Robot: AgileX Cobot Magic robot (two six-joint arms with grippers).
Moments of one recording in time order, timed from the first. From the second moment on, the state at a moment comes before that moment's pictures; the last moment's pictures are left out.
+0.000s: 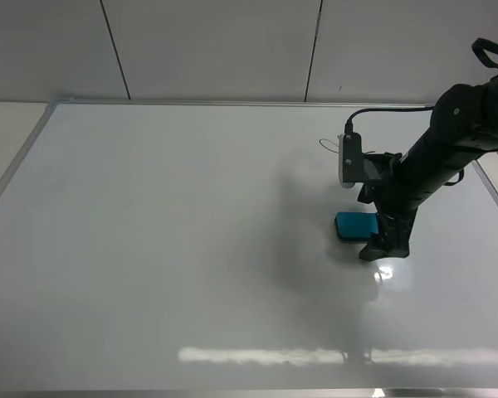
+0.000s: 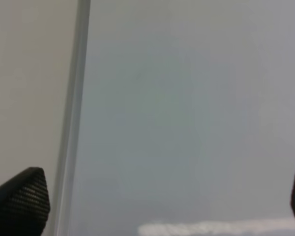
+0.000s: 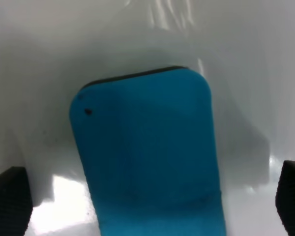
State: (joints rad) left arm 0.00 -0.01 -0.52 -0.01 1.07 0.03; right arm 0.27 1.81 -0.85 0.29 0.47 -1.40
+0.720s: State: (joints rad) left arm 0.00 -0.01 -0.52 -0.01 1.07 0.03; right arm 0.26 1.83 -0.94 0.34 0.60 -1.42
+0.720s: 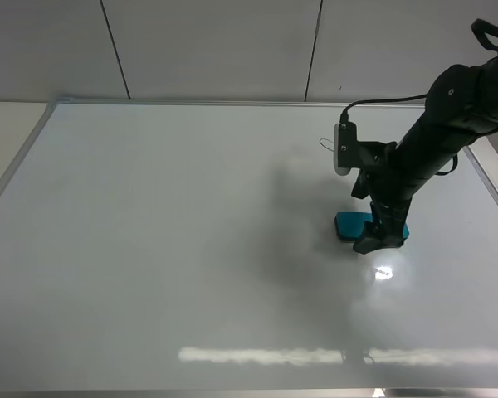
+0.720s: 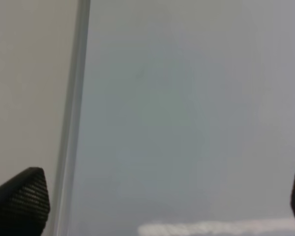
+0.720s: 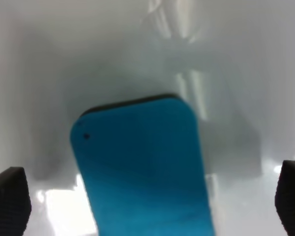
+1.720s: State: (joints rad) left arm 0.00 -0.01 -0.52 -0.01 1.07 0.03; right arm 0.24 1.85 -0.94 0.34 0.60 -1.42
